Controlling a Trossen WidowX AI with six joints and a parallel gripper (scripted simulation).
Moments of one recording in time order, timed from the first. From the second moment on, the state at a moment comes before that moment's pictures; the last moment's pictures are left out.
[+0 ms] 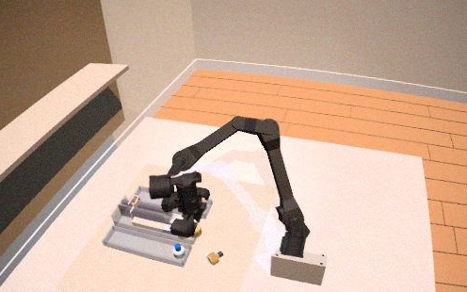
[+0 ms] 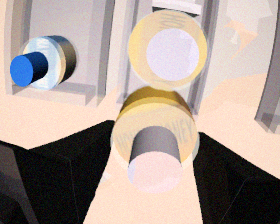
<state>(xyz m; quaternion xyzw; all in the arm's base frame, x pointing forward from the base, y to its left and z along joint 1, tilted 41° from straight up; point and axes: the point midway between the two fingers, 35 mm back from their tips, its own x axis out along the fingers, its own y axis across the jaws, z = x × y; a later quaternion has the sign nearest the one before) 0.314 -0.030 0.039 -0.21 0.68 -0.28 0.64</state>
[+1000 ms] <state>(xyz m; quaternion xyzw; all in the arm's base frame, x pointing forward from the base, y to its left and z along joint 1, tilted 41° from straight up) 0.326 -0.031 0.039 -0.21 0.68 -0.28 0.64</state>
